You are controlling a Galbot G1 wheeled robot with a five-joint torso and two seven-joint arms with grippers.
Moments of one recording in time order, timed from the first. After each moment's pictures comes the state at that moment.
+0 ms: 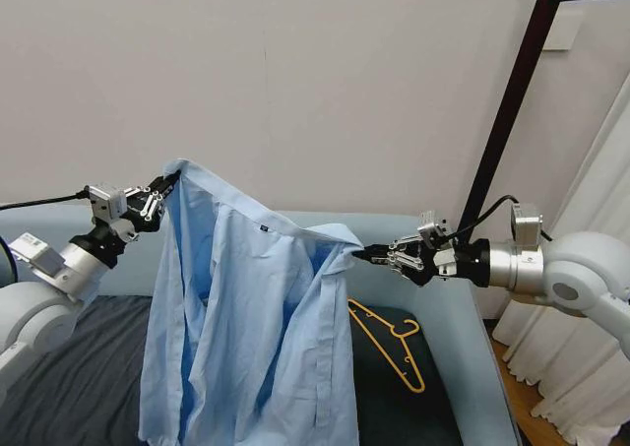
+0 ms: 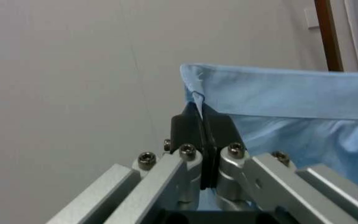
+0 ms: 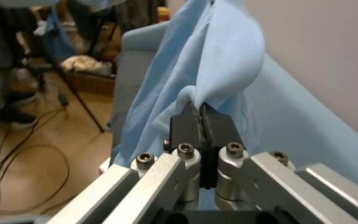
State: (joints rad) left arm 1.04 -0.46 -0.56 -1.95 -0.91 -0.20 0.09; right arm -0.23 0.43 -0.14 1.91 1.04 -0.35 -0.87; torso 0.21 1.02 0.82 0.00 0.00
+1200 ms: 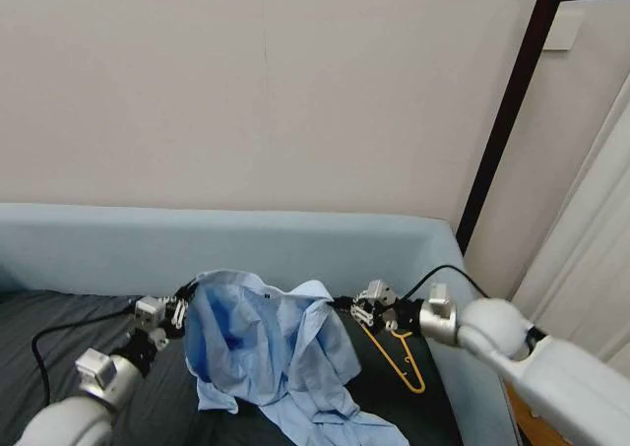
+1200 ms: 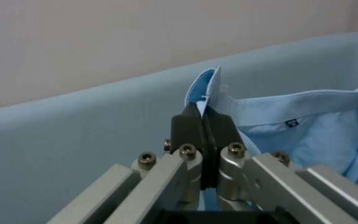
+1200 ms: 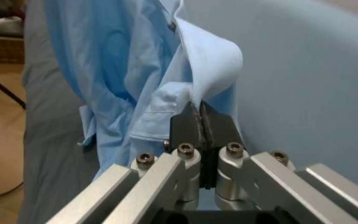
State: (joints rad) left arm 1.47 -0.83 -0.56 -1.95 -0.49 -0.13 -0.02; right arm -0.58 0.80 -0.29 1.70 0.58 -0.19 -0.43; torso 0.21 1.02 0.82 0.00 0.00
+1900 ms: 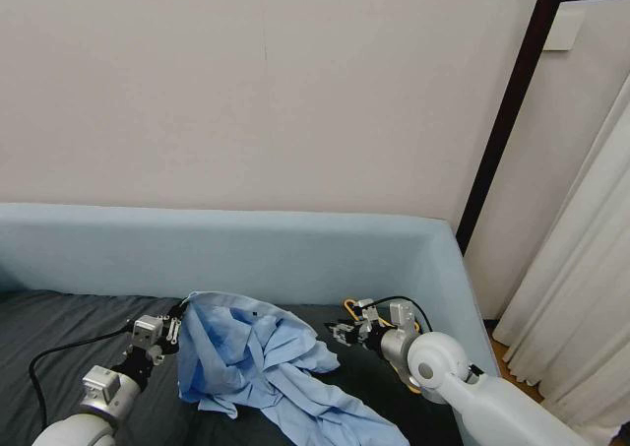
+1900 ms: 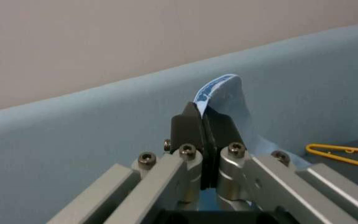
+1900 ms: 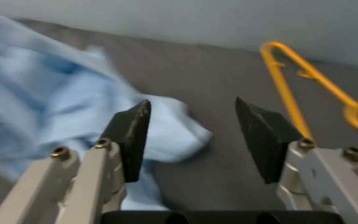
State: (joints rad) left arm 1.41 -0.82 -0.54 -1.88 -0.48 -0.15 -0.01; right arm -0.69 0.96 -0.20 1.66 1.06 -0.55 0.38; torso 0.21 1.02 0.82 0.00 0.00
